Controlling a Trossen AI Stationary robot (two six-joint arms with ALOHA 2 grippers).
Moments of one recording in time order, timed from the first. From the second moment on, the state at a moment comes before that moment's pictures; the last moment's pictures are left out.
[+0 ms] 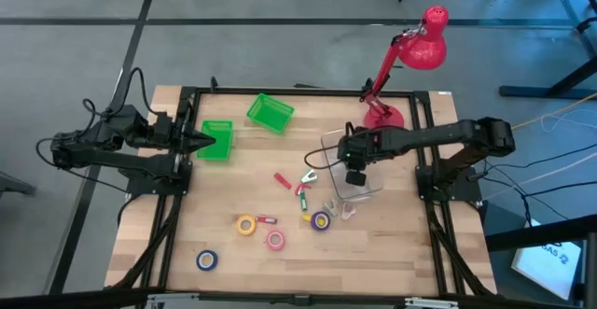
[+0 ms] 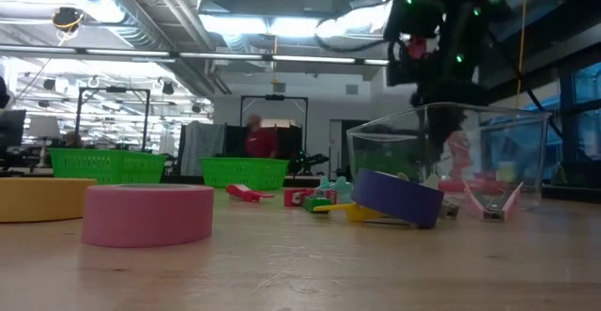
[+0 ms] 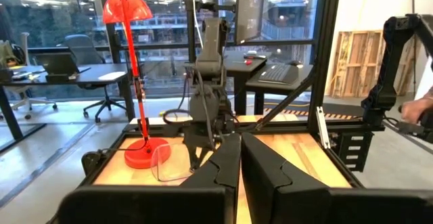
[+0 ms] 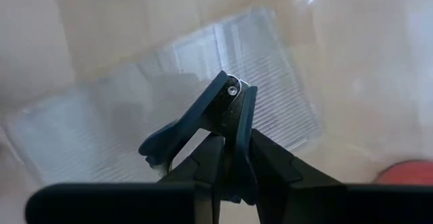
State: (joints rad) left arm 0.00 0.39 0.78 -0.39 0.00 0.00; right arm -0.06 1.50 0.89 -0.67 0.21 0.06
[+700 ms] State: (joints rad) left arm 0.00 0.39 0.78 -0.39 0.00 0.00; right arm -0.06 1.50 0.82 -0.57 0.09 0.05
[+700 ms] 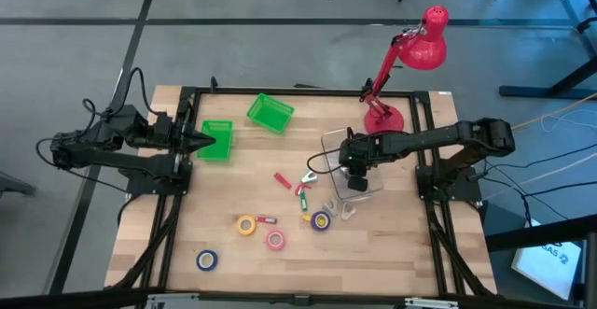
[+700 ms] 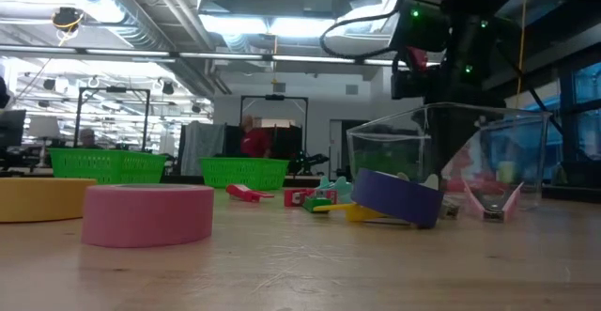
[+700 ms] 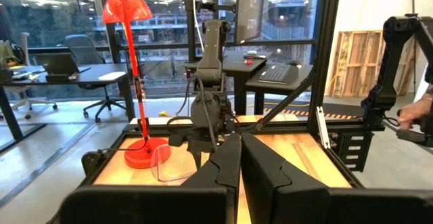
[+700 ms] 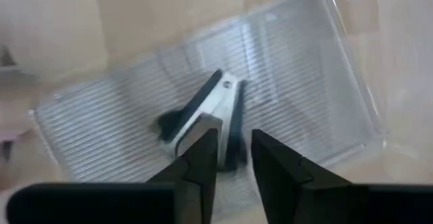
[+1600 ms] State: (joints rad) left arm 0.00 0.39 0.78 -0.39 0.00 0.00; right arm 0.03 1.40 1.07 -0.68 0.14 0.02
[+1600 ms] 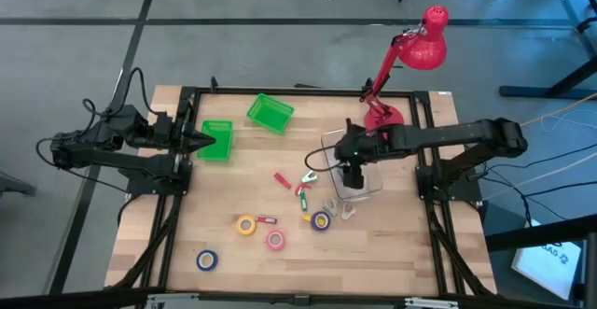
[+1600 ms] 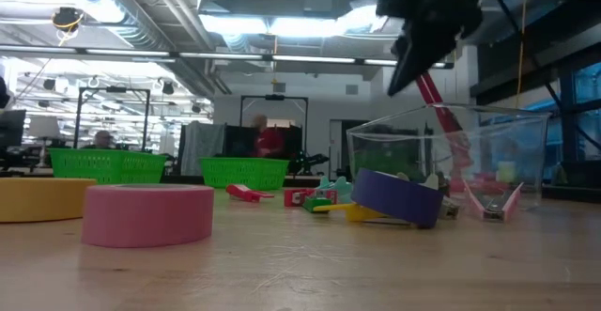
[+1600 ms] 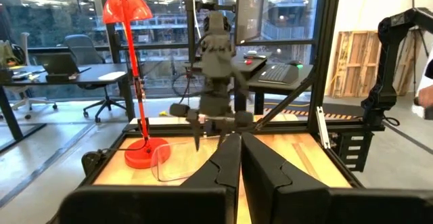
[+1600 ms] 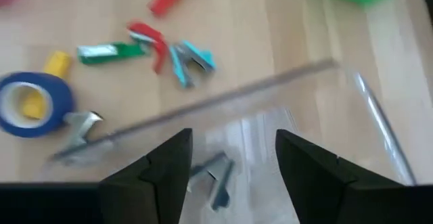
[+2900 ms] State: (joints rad) left arm 0.00 0.39 0.78 -0.39 0.00 0.00; right arm 0.59 1.66 1.21 -0.74 0.14 -0.08
